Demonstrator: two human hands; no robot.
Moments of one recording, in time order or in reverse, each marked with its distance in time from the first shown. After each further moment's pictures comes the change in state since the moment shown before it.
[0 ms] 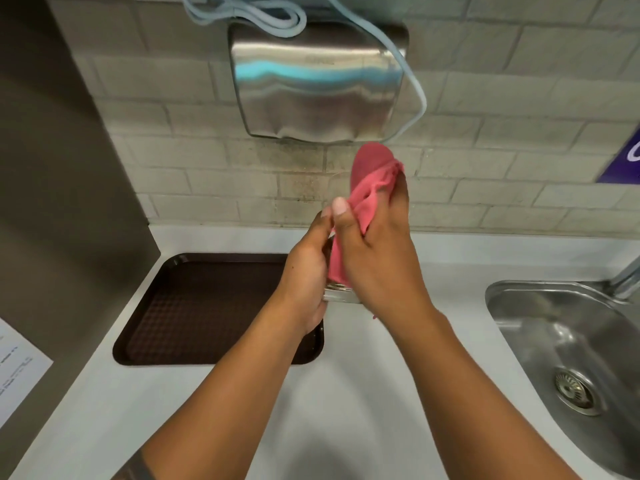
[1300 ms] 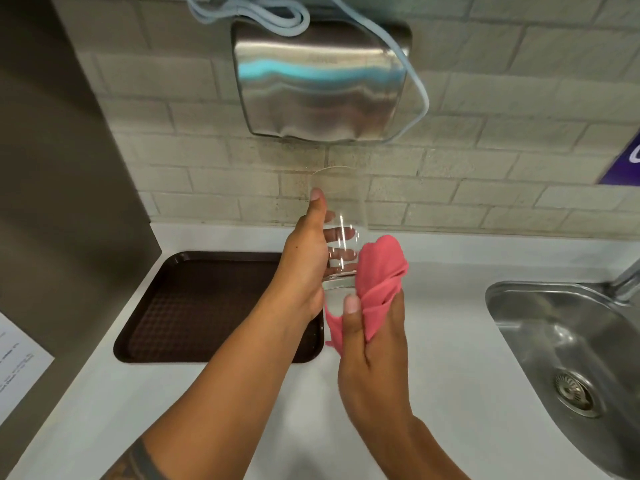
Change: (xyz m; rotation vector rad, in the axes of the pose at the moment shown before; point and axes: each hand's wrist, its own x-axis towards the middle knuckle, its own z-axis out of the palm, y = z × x) left_hand 0.010 0.013 0.003 0.082 0.220 -0.033; right_hand -0.106 0.027 0.023 0.395 0.069 0.142
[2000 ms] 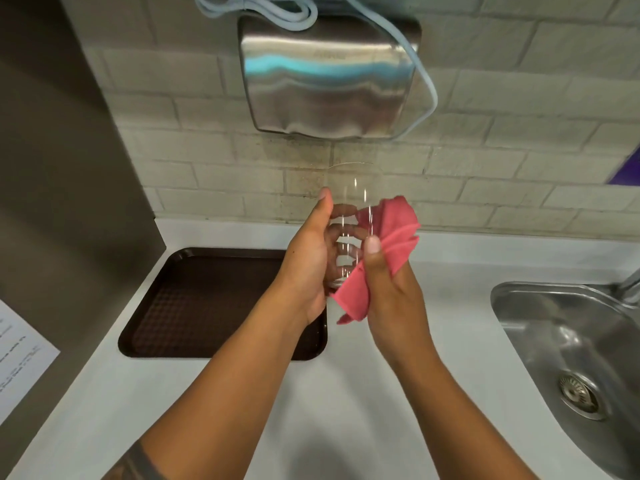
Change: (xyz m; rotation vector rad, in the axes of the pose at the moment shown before) left_hand -0.010 0.003 -0.005 -0.042 -0.160 0.017; right_hand 0.059 -0.019 -0.014 0.122 -0.119 0.140
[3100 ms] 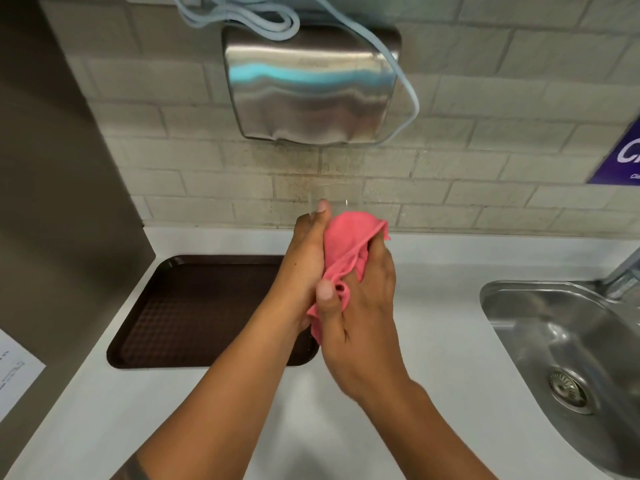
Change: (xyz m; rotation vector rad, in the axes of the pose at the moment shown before) left_hand 0.004 -0.009 0.004 0.105 0.053 -0.031; right_hand -0.022 0.017 0.013 -0.562 -0.002 -0.339
